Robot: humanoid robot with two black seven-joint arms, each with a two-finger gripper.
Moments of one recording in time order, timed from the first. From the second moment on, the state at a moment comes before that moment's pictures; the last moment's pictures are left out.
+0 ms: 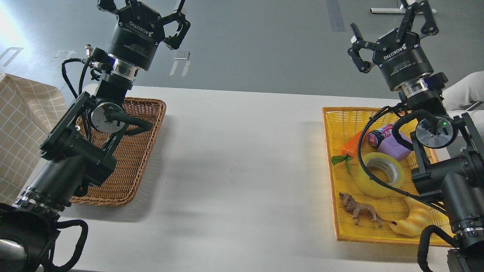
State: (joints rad) left arm -0.64 0.22 -1.22 -1.11 0.32 -0.49 -0.35; right arm 0.64 -0.09 1.48 0.97 -0.48 0.49 0.00
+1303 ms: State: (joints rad) left arm -0.64 0.21 -1.22 -1.11 0.32 -0.49 -0.35; right arm 0.87 -0.60 0.80 1.02 -0.70 0.49 0.00
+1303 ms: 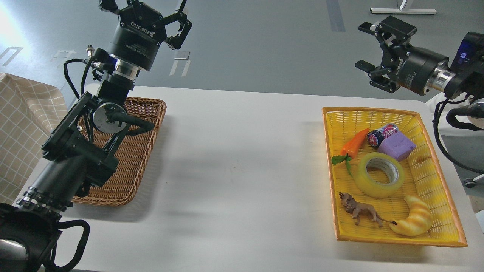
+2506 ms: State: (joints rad) left arm -0.64 0.22 -1.22 -1.11 0.32 -0.49 -0.35; right arm 0.83 -0.80 0.59 1.22 -1.34 0.49 -0.16
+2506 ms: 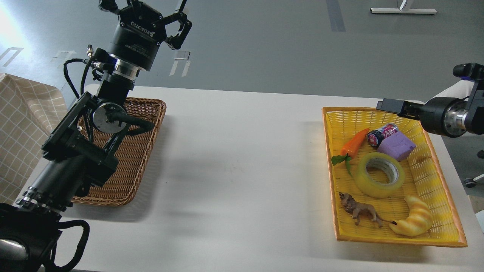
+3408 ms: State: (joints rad) left arm -0.64 0.22 -1.22 -1.11 0.32 -0.49 -0.35; right arm 0.66 -0.98 0.51 1.42 -1.36 0.49 -0.16
